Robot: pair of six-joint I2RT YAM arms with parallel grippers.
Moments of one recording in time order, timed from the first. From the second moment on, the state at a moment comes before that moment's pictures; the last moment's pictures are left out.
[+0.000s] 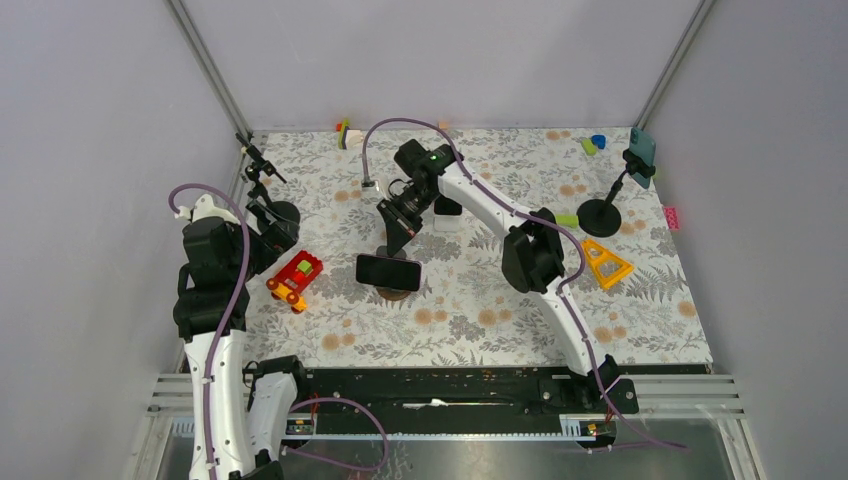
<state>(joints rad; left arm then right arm) 0.20 0.69 0.95 -0.76 0.15 -0.57 0.71 2.46 2.37 -1.23 -0.88 -0.29</state>
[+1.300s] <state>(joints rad) 0.20 0.69 0.94 -0.75 0.15 -0.56 0.70 2.44 2.45 -1.21 -0.75 -0.21</state>
